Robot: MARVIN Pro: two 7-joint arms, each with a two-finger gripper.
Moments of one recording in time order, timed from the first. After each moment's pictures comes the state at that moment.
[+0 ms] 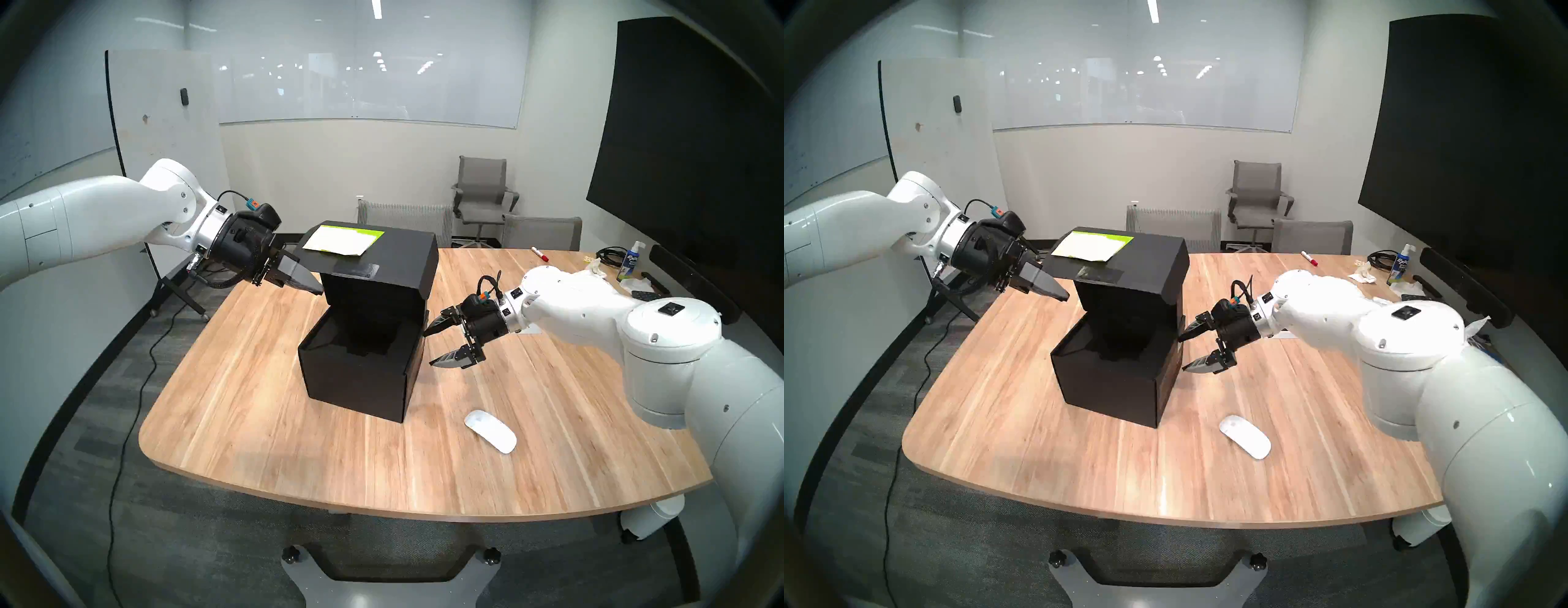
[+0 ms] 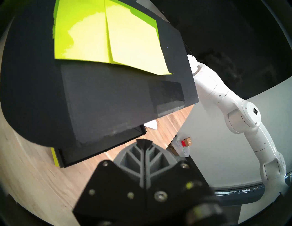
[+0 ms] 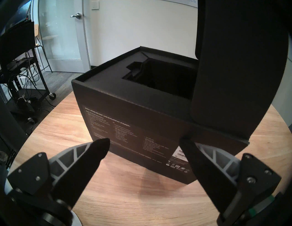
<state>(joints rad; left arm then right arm) -0.44 -0.60 0.58 -1.39 -1.90 0.87 -0.75 -0.23 -1.27 -0.40 -0.33 1.34 -0.47 1.37</state>
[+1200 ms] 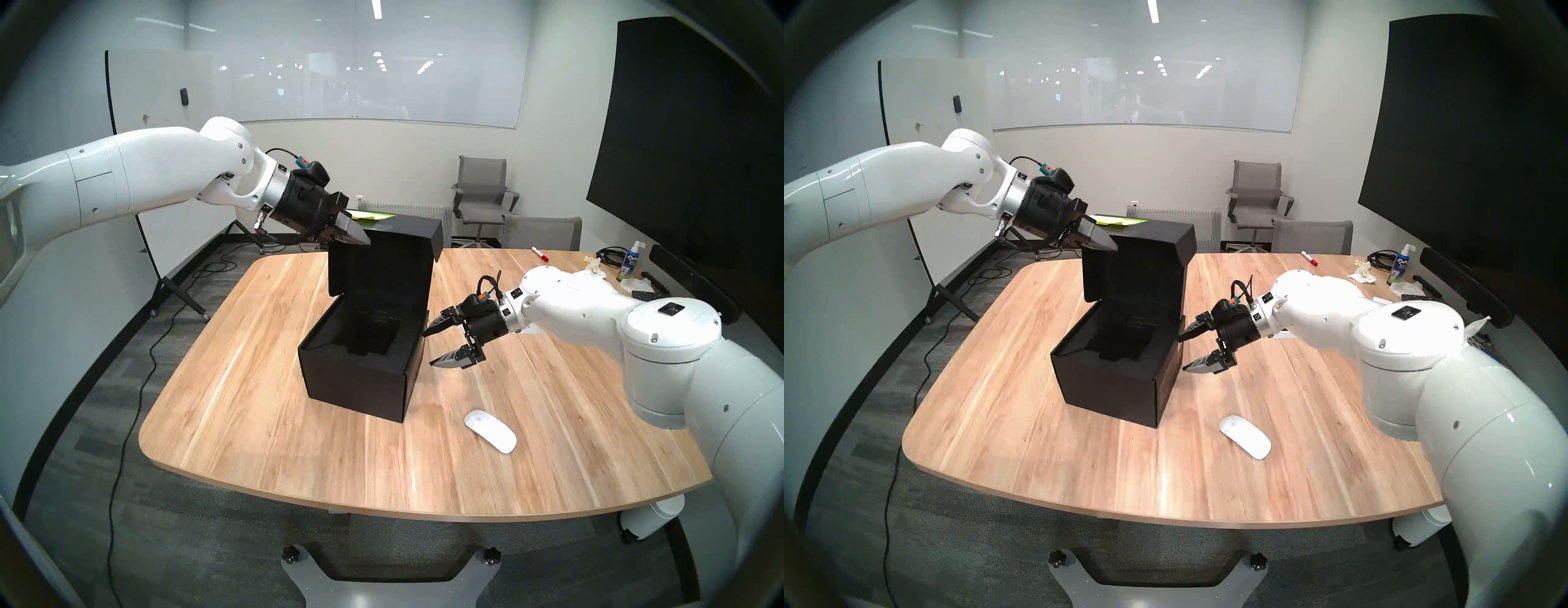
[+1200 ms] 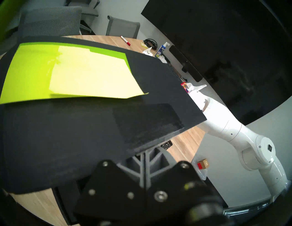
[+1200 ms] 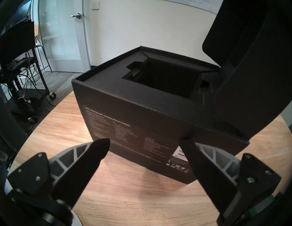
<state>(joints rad) -0.41 -0.84 0.47 -1.24 -2.15 0.77 -0.45 -0.23 -1.27 -0.40 -0.33 1.33 -0.47 1.37</state>
